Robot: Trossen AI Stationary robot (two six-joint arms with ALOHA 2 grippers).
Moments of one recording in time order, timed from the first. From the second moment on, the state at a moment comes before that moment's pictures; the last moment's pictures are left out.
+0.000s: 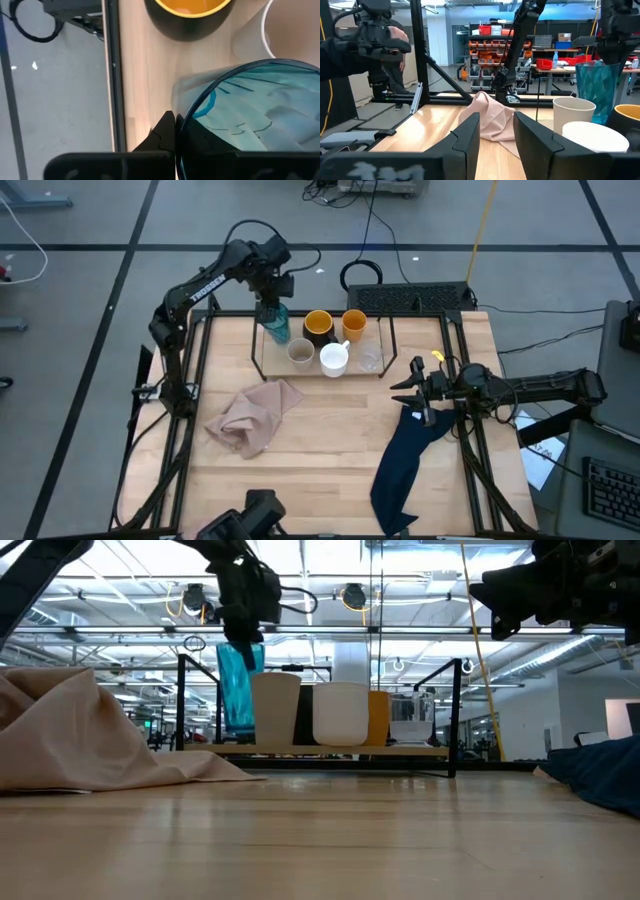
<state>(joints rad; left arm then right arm) 0.76 1.92 2.01 -1.40 0.13 0.77 -0.04 0.52 0.10 0.53 -0.16 0.04</state>
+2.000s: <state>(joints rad) 0.78 1.99 2.00 -1.38 0.17 0.69 -0.04 0.52 0.10 0.48 -0.16 0.01</state>
